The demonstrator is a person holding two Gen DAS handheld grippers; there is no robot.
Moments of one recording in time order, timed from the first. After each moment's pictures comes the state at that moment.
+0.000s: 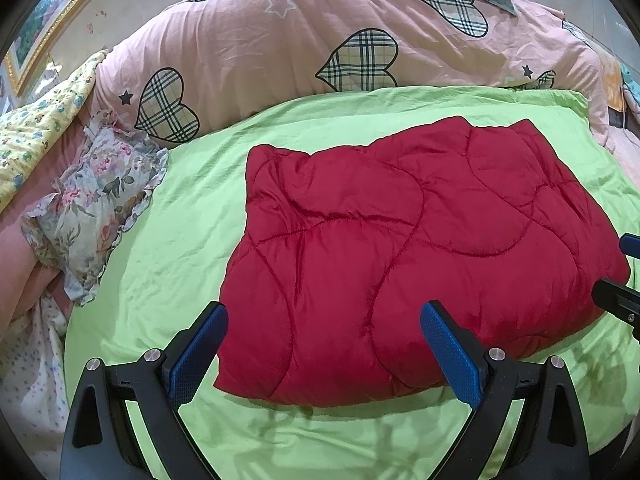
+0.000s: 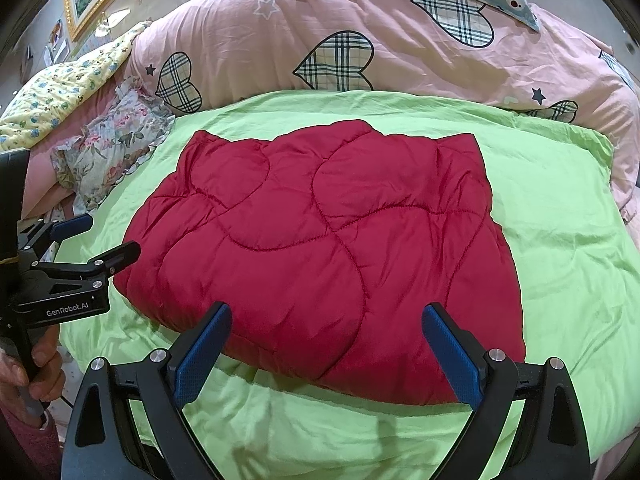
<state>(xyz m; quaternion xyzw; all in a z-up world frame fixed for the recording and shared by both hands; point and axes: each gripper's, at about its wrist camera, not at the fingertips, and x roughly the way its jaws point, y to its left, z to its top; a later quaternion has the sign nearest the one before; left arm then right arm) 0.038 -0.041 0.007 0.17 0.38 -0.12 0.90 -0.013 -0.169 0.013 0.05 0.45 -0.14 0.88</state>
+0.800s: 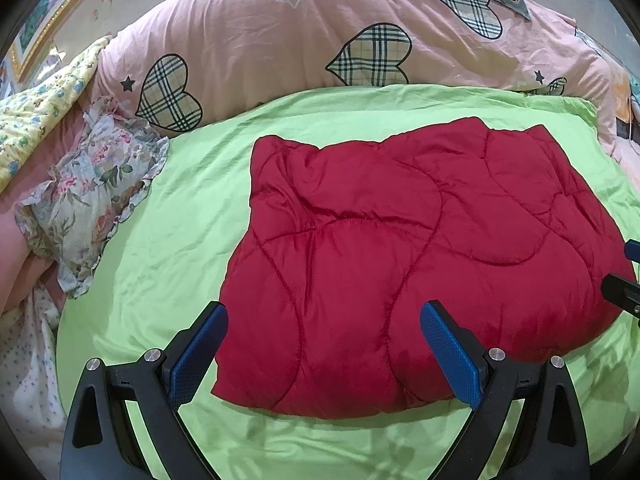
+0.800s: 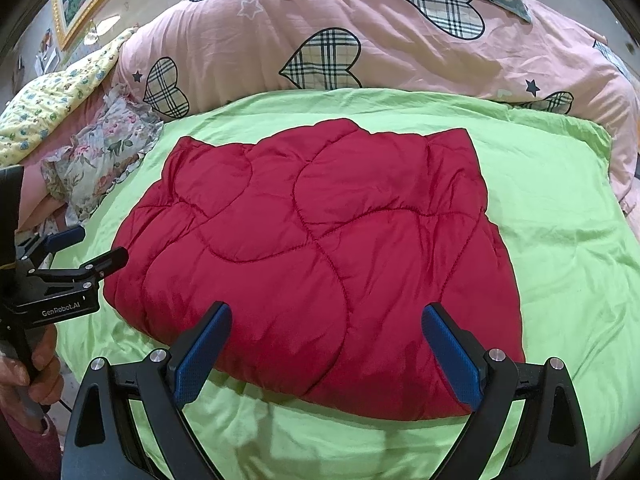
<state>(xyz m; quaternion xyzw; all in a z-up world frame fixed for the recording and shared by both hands) 0.062 -0.035 -0.002 0.15 0.39 -0.12 0.90 -0.003 -0.187 0.005 0.06 0.45 -0.15 0.88</state>
